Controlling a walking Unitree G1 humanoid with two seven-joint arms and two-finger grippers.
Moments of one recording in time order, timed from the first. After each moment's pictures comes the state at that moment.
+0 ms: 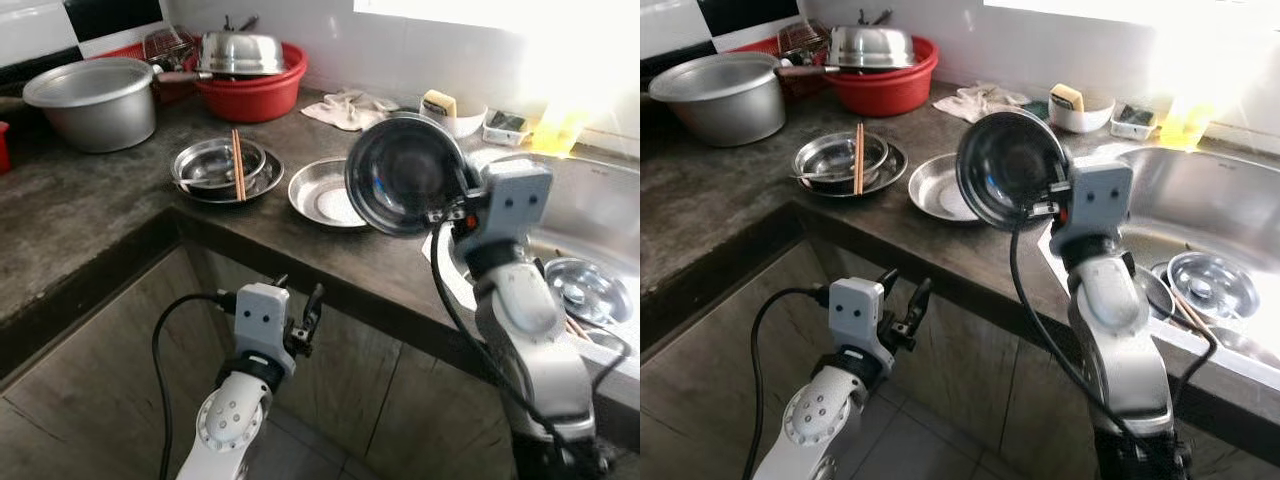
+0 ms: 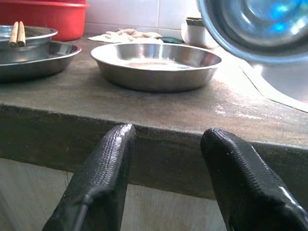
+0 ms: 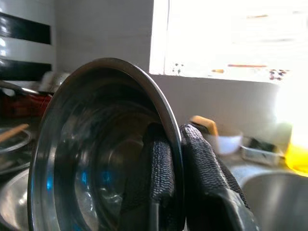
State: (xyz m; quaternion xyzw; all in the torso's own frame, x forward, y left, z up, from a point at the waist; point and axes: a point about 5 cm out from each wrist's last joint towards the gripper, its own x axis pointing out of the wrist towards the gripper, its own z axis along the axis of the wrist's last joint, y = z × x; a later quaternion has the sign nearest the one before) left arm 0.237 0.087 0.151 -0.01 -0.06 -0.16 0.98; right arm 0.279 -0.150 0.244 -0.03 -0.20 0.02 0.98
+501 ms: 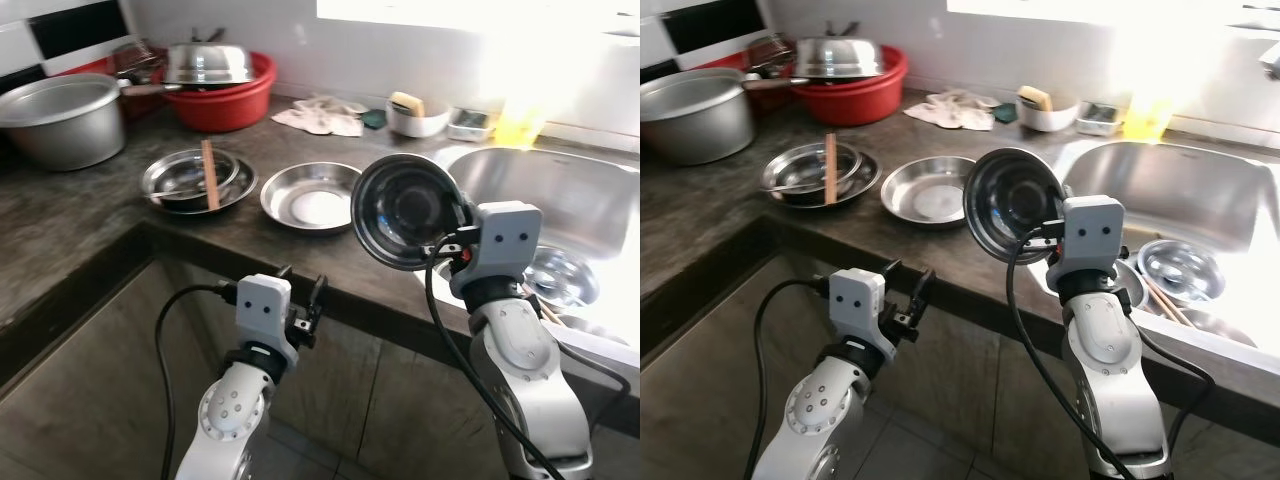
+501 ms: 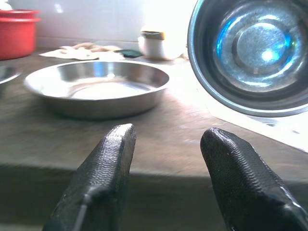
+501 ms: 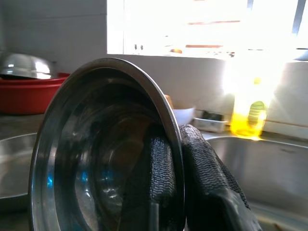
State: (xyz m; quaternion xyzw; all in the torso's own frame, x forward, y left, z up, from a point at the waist) left arm 0.242 0.081 0.159 -0.02 -0.07 -0.18 0.98; right arm 0.269 -0.145 0.228 -0.04 -0.17 0.00 0.98
